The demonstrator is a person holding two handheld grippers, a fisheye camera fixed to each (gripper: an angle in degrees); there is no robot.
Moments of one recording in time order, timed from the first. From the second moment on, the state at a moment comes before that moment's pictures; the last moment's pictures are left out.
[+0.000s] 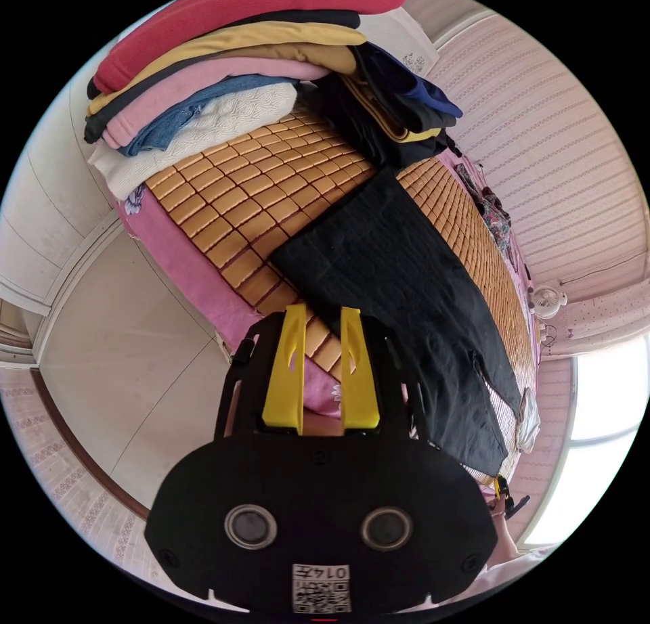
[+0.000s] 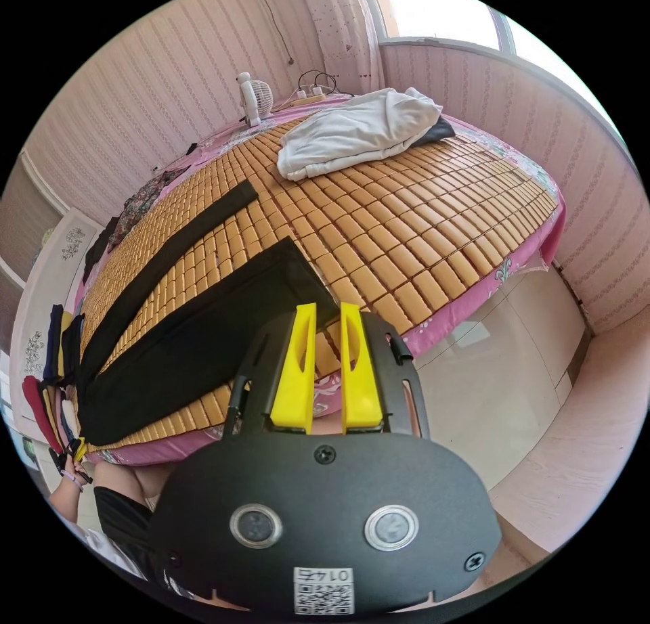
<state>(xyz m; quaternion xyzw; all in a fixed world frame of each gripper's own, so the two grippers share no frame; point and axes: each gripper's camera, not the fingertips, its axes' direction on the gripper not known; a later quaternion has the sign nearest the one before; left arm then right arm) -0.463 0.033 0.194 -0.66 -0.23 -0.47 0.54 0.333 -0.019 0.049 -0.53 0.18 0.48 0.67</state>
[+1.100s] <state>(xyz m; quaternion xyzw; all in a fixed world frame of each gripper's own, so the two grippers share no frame) -0.452 0.048 0.386 -0.59 -0.17 -0.38 0.69 0.458 -0.102 0.302 -0.51 0.12 0.45 0.72</state>
